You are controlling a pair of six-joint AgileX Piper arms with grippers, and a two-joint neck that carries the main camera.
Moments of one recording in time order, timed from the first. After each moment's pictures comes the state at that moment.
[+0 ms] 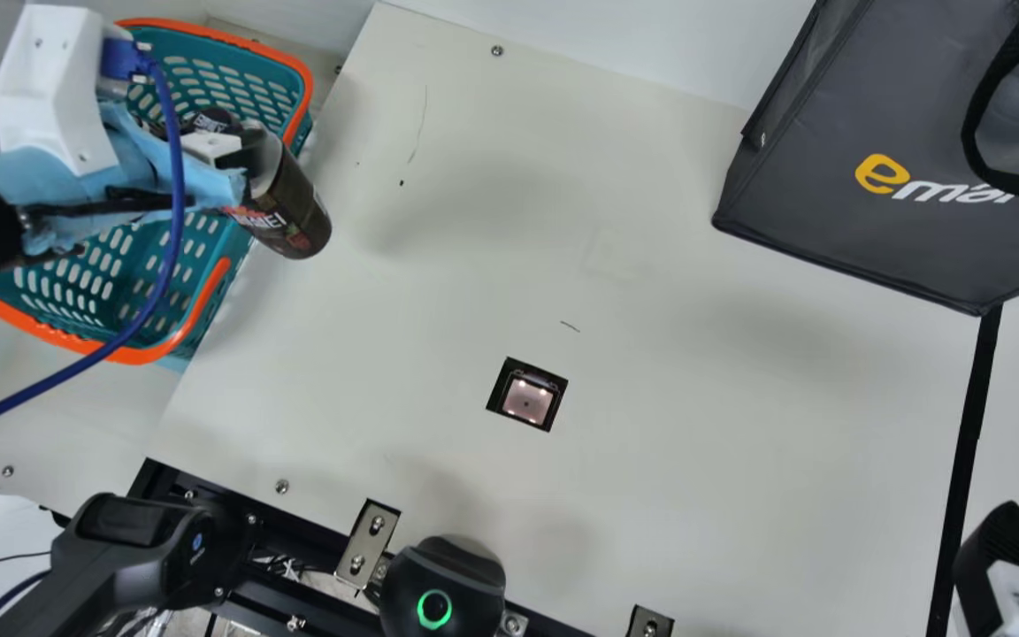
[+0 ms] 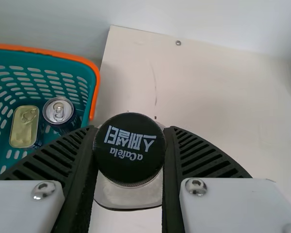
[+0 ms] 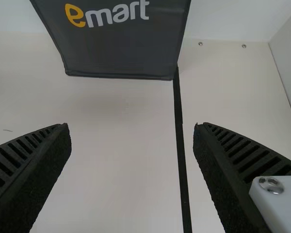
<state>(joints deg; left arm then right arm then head) 9.2 57.3 -55.1 -16.1 47.6 8.7 0.7 42.6 -69.8 -0.8 69.5 -2.3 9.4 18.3</state>
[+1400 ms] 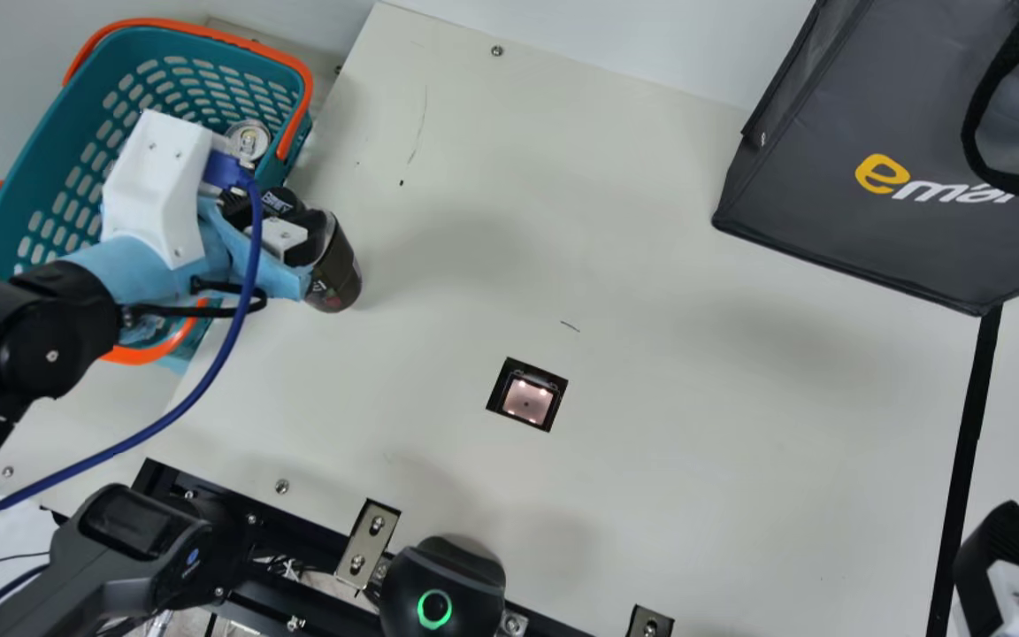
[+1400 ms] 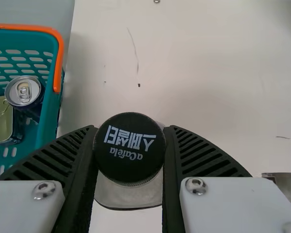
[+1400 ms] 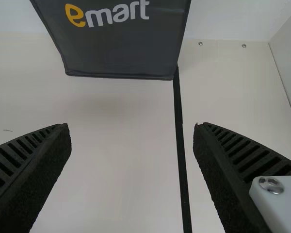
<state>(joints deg) -4.2 52.6 -39.7 -6.6 36.9 1.6 0.7 42.6 -69.8 -0.8 69.5 -2.3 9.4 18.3</state>
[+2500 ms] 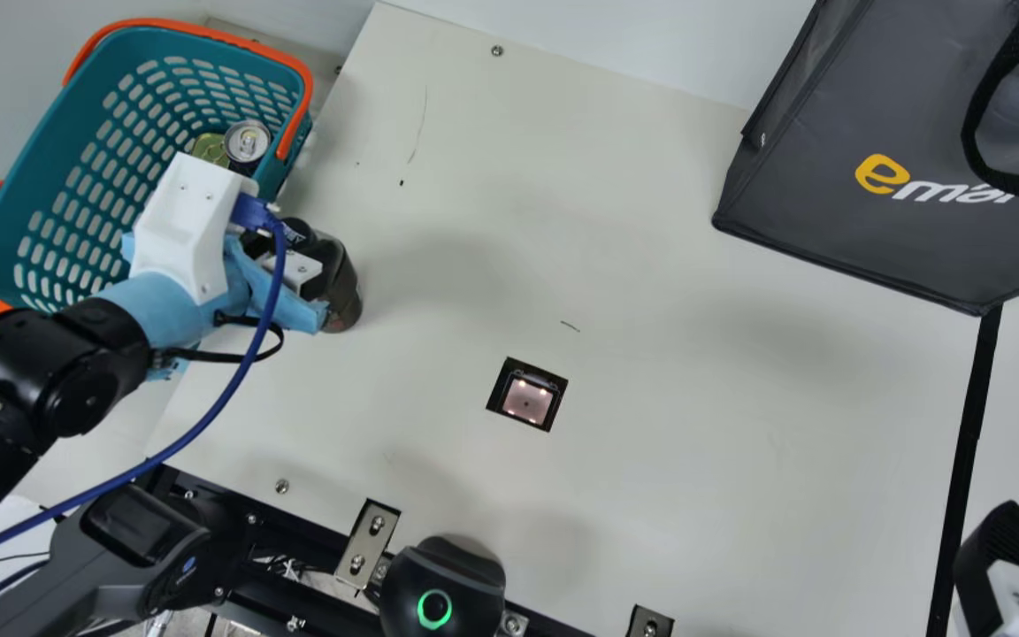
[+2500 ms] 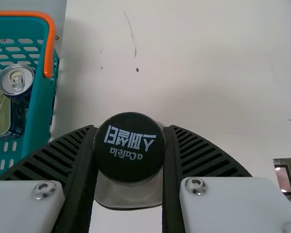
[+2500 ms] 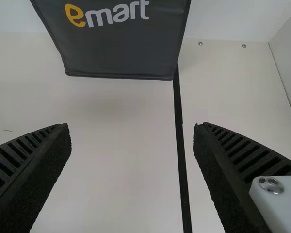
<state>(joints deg) -10.8 51.0 -34.3 3.6 33.9 -9.0 0.7 42.6 -69.8 -0.8 69.5 -2.3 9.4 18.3</state>
